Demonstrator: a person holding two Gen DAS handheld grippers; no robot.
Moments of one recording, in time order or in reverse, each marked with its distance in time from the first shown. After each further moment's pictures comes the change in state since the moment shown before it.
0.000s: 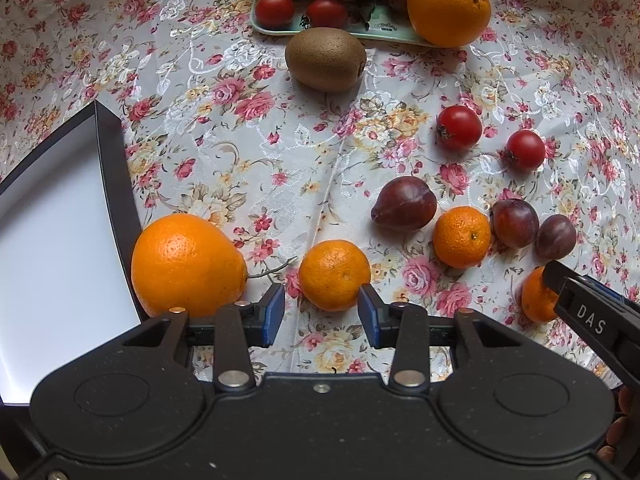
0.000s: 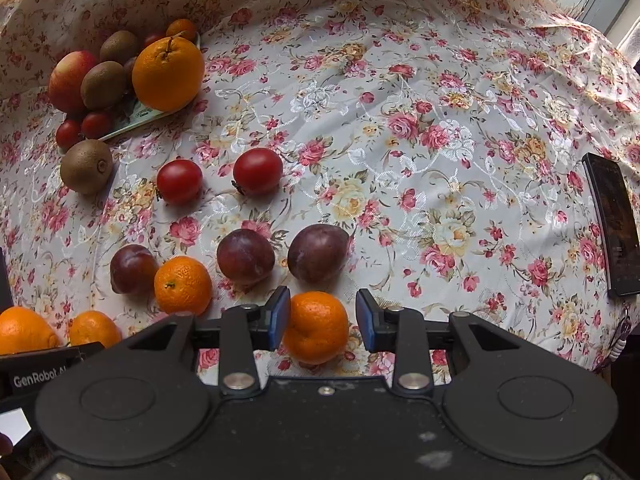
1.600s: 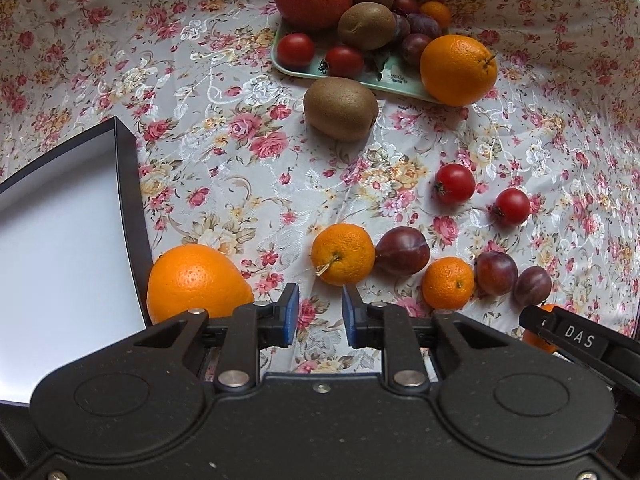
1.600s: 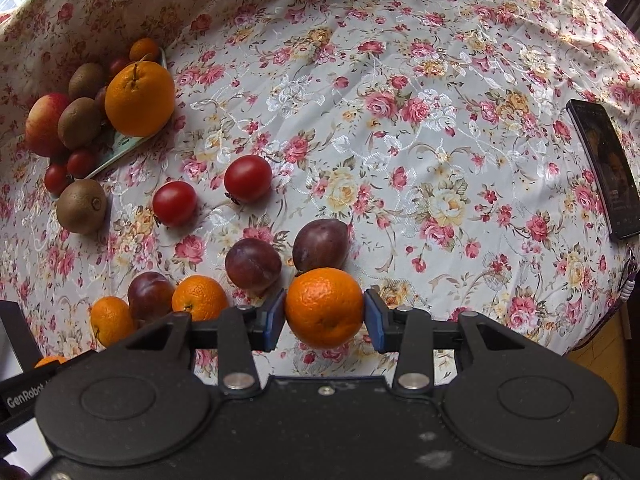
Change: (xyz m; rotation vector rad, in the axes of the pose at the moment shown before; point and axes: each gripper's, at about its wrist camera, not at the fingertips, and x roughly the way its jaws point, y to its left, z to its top) left arm -0.019 0.016 0.007 -0.070 -0.083 -0.059; right arm -0.005 -0.002 0.012 0.176 0.084 0.003
